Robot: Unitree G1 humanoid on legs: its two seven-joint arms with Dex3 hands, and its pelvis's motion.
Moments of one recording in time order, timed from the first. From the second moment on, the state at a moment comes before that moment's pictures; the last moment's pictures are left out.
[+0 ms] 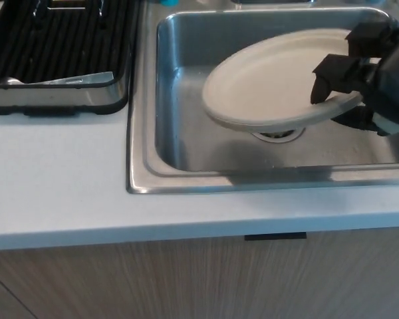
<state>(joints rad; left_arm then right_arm) 0.21 0.14 0.29 1.16 -0.06 -0.41 0.25 -0.85 -0.74 0.40 0.70 -1.00 -0.78 -0.62</state>
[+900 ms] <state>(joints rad) 0.24 0.14 0.29 1.15 -0.06 -0.41 0.26 -1.12 -0.62 0.72 1.13 -1.12 -0.65 -0.63</state>
